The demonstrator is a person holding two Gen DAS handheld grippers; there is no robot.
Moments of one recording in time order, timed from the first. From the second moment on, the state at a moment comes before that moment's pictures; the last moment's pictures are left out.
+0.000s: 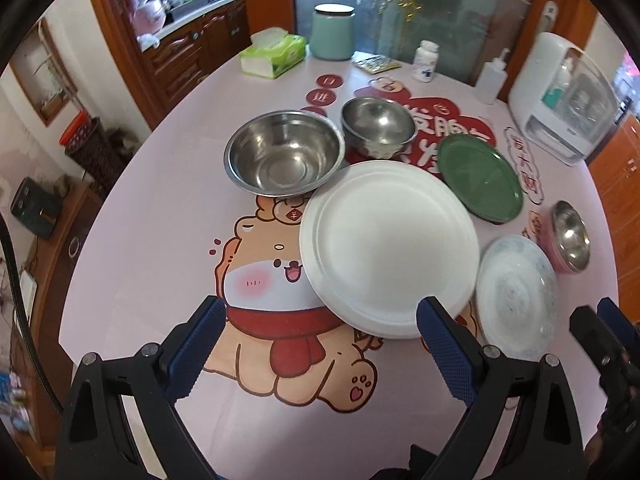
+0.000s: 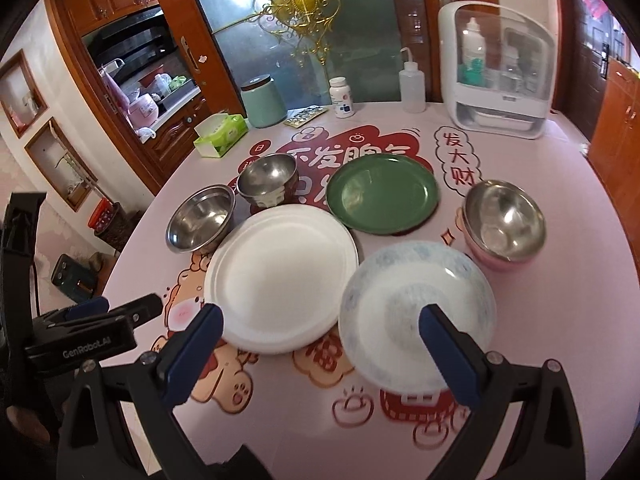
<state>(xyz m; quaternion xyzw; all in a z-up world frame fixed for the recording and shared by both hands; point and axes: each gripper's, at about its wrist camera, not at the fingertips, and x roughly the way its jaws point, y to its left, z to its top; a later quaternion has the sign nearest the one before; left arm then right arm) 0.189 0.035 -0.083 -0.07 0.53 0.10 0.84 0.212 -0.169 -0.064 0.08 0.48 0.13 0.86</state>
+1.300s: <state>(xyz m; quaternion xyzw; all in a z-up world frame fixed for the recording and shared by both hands) 0.275 0.081 -0.212 -0.12 0.60 0.13 0.78 0.369 -0.145 -0.182 0.06 0.58 0.25 0.77</state>
